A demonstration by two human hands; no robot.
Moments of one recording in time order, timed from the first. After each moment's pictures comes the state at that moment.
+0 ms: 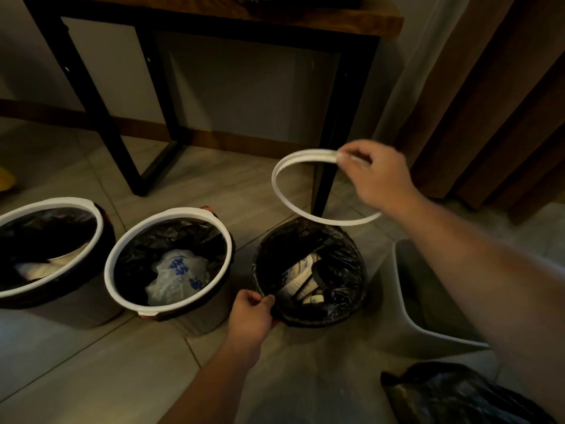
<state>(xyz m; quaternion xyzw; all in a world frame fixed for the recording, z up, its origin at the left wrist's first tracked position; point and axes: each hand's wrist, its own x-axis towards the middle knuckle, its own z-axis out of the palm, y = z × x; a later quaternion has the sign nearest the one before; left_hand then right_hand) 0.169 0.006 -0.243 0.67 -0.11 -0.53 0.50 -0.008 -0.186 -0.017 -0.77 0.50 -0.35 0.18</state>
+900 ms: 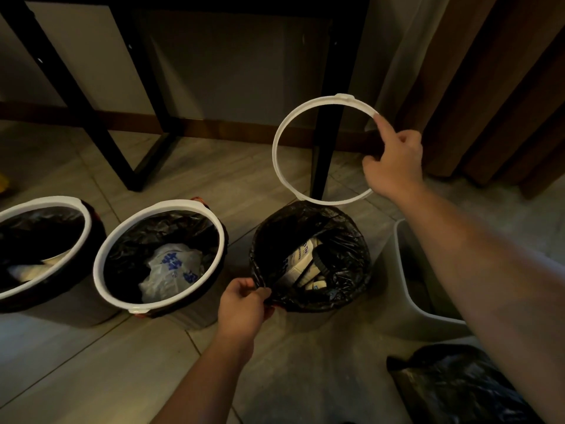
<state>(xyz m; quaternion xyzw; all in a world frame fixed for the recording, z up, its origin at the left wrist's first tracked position) 0.170 0.011 -0.229 0.66 -0.11 -0.52 0.53 -0.052 -0.223 -0.067 -0.71 0.63 -0.28 0.14</state>
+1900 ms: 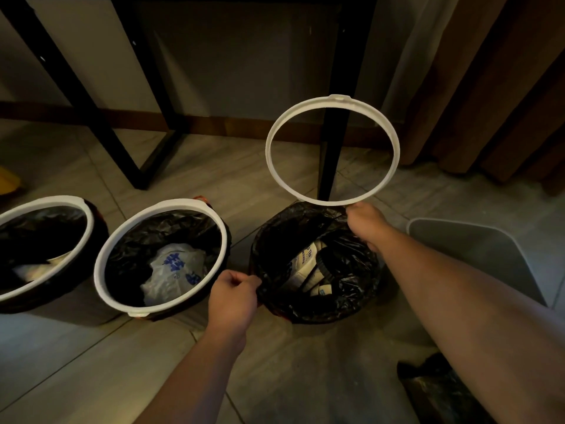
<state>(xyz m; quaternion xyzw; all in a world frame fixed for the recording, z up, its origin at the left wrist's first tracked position) 0.193 -0.008 -0.232 0.72 -0.15 -0.44 0.51 -0.027 -0.224 -0.199 -0.55 0.68 -0.21 0.44</state>
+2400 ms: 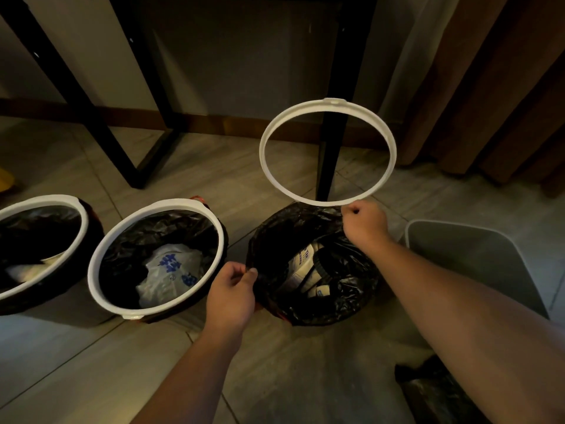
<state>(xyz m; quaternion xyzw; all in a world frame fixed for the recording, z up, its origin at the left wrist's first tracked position) 0.191 -0.013 -0.225 0.71 -0.20 -0.44 0.51 -0.025 -0.216 -0.208 -0.61 0.68 -0.28 0.30</state>
